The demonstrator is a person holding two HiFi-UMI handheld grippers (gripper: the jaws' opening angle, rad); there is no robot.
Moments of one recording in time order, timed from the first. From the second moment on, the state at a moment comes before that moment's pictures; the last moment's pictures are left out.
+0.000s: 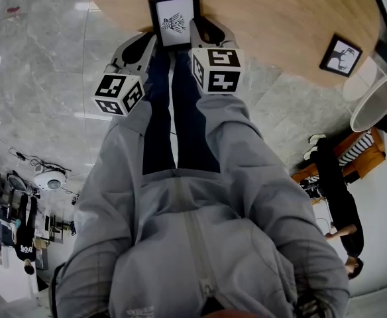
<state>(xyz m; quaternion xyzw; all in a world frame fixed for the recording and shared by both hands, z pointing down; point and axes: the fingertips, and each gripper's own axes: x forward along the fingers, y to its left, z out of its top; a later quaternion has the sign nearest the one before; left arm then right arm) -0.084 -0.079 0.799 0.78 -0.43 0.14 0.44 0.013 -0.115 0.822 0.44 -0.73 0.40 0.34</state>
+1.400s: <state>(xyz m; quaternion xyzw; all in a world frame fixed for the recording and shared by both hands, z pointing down) -0.094 -0.045 0.823 0.70 -0.33 -0.04 0.63 -0.062 -0.061 0.820 0.33 -0.78 0.41 0.33</state>
